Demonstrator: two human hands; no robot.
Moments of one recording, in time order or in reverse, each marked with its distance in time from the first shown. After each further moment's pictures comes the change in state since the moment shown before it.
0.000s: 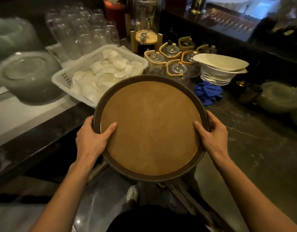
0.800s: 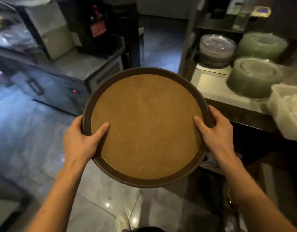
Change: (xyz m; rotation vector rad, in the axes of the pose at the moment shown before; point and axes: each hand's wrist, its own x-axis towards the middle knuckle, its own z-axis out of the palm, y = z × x) left_hand -0.407 -0.170 -0.356 0.096 1.057 -0.544; right_hand -0.330 -0.220 0.239 0.121 -0.883 -0.785
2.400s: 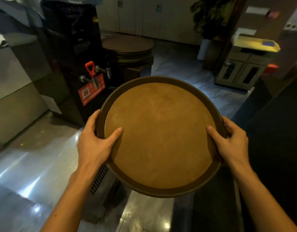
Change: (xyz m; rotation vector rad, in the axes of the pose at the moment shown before) left_hand 0.786 -0.059 0.256 -0.131 -0.102 0.106; right_hand 0.653 -0.125 0.433 0.108 0.054 0.038
